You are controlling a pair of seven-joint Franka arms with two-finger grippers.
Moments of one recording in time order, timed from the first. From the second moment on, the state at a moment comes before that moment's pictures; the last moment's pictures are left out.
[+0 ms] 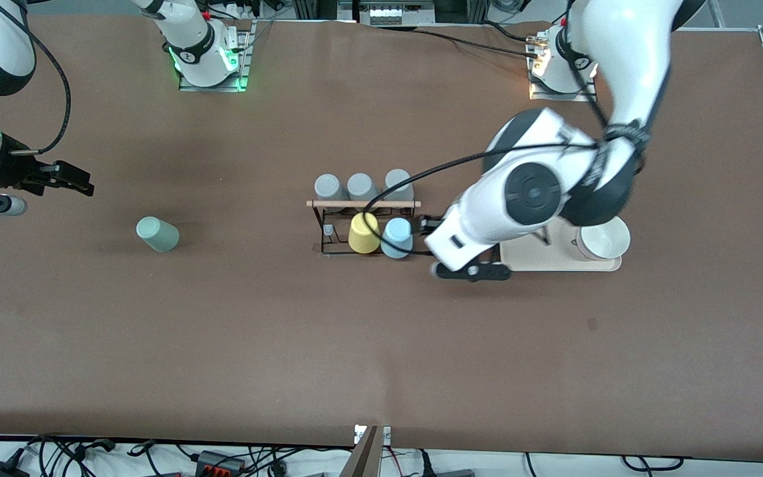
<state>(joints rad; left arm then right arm) -0.26 0.66 -0.32 -1.05 -0.06 1.57 -0.56 0.00 0.05 -0.08 -1.83 0.00 1.78 -0.08</state>
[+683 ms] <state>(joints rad) -0.08 0.56 -0.32 -1.05 -0.06 1.28 -0.55 -0.01 0.25 -0.08 -1.85 0.00 1.94 -0.07</state>
